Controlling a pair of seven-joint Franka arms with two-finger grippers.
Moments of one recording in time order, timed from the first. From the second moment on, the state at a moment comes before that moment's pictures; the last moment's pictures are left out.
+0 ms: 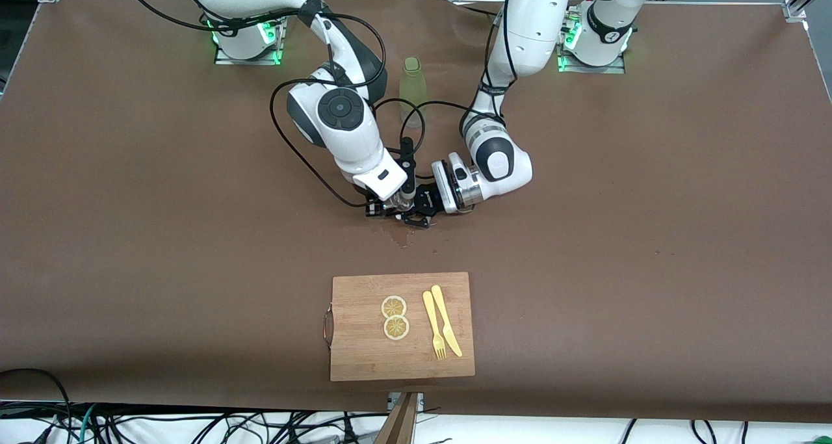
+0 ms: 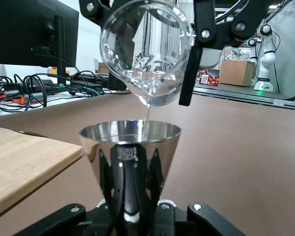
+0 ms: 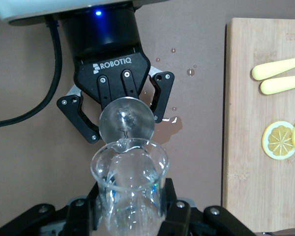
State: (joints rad) left arm -0.96 0.93 0.34 -1.72 -2.54 2.06 2.51; right arm 0.49 0.56 0.20 -1.61 -0.12 2.28 -0.87
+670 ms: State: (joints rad) left arm -0.96 0.93 0.35 -1.72 -2.54 2.06 2.51; right arm 0.42 0.57 0.20 -1.61 0.21 2.34 -1.05
